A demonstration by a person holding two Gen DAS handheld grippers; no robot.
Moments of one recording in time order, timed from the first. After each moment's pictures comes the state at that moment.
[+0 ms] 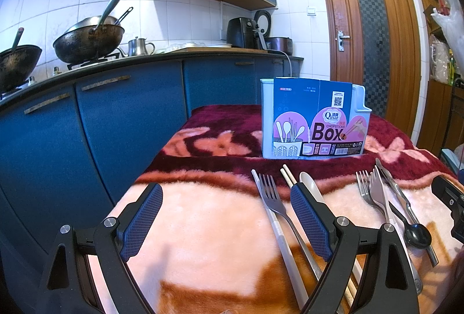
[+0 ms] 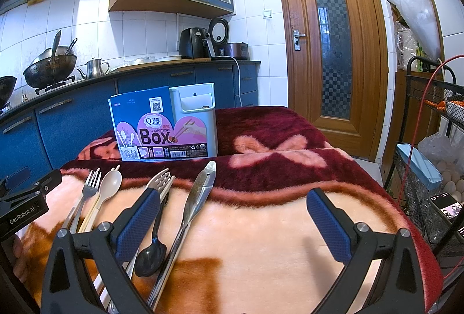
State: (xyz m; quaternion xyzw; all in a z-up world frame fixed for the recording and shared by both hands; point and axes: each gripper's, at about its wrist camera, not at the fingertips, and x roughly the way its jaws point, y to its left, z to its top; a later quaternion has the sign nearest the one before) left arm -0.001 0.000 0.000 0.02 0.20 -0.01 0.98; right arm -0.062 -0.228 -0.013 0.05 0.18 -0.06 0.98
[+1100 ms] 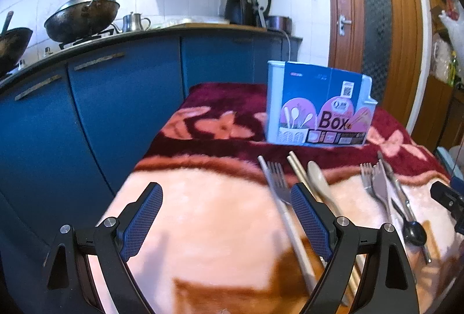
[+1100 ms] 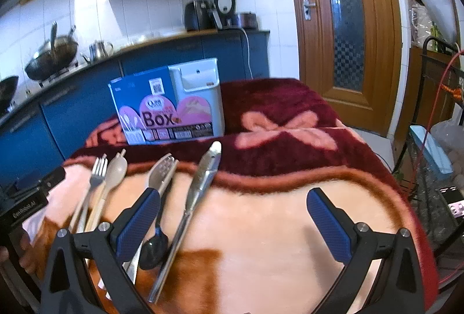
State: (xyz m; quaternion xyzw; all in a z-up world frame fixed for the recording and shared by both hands) left arm 0.019 0.018 0.008 0.02 0.27 -0.02 0.96; right arm -0.043 -0.240 -0.005 0.06 0.27 -0.02 0.96
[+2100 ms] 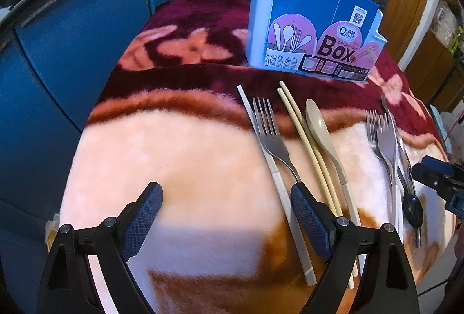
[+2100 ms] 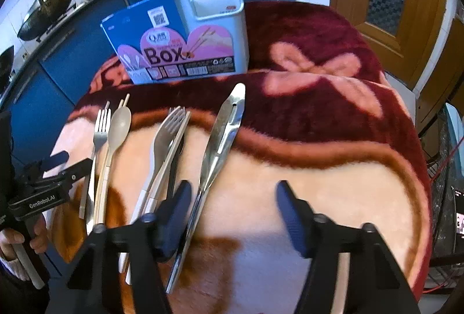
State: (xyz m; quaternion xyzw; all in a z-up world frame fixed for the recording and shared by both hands) left arm 0.071 0.004 -0.015 0.02 0.49 -0.08 0.87; right arm 0.016 -0.235 -0.010 0.06 0.48 0.05 0.87
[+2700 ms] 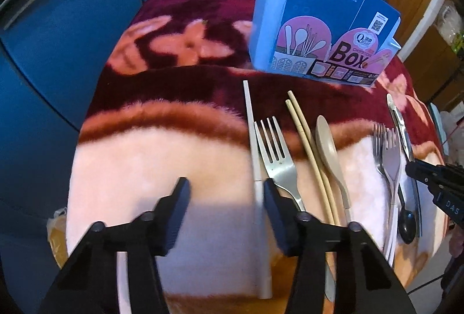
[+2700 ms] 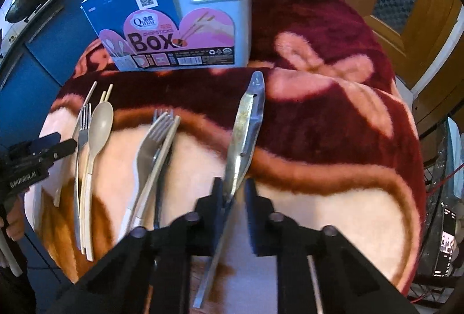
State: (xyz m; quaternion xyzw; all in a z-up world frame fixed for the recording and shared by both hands) left arm 0.106 0.006 -0.009 0.02 0.54 -0.09 0.84; right arm 0.051 -0.230 -0.011 0.02 0.54 0.04 0.84
